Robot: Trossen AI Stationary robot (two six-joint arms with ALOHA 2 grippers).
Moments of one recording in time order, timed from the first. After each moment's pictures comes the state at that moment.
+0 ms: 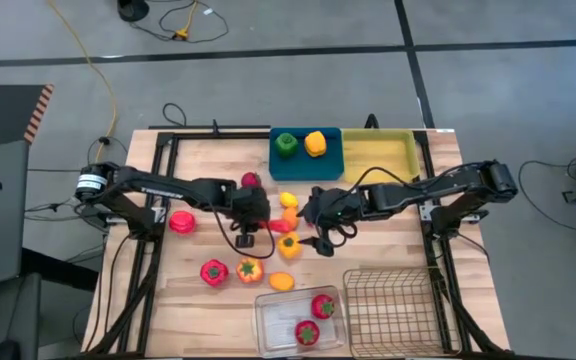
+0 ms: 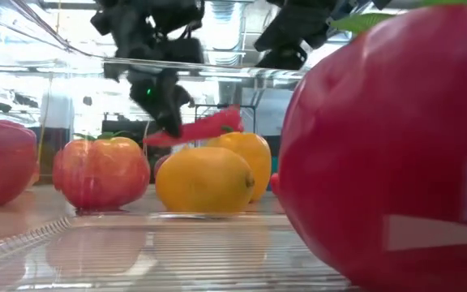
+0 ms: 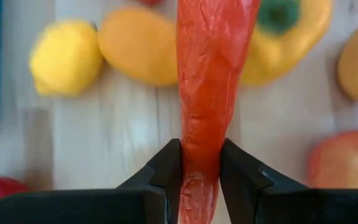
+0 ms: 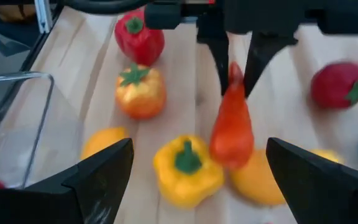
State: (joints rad) left arm 0.05 1.54 1.00 -0.51 0.04 0.09; right arm 0.10 1.51 1.09 -0.21 0.01 0.08
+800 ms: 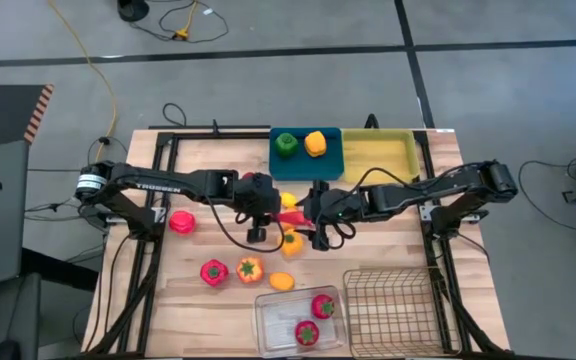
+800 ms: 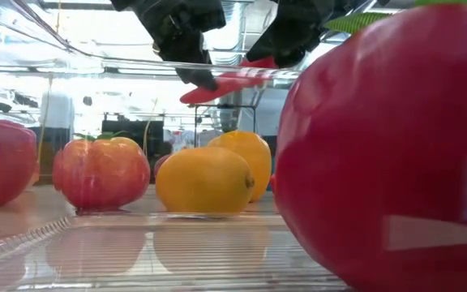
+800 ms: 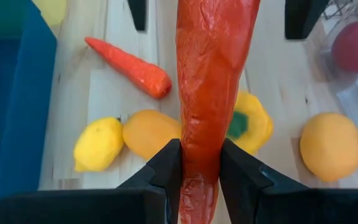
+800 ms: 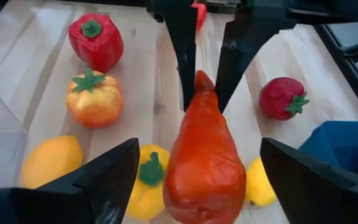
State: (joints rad) left arm 0.05 1.54 1.17 -0.50 0.06 0.08; right arm 0.10 1.51 1.09 -0.19 0.19 0.00
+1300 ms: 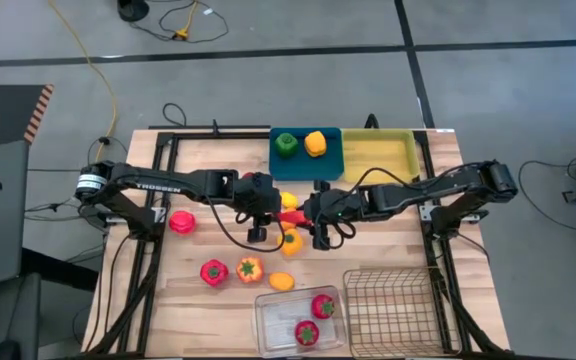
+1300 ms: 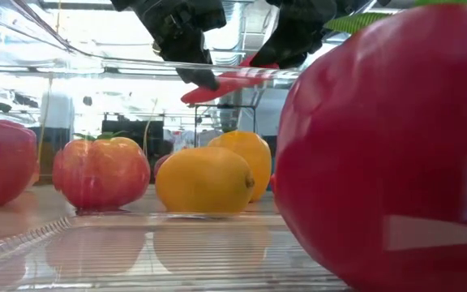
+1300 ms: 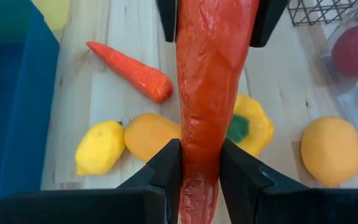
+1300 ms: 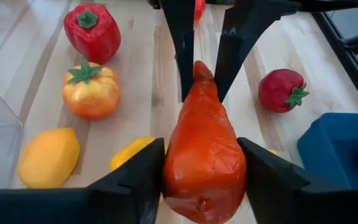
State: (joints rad) left arm 0.05 1.54 1.17 -0.49 0.06 0.08; right arm 0.10 1.51 1.09 -0.21 0.18 0.00
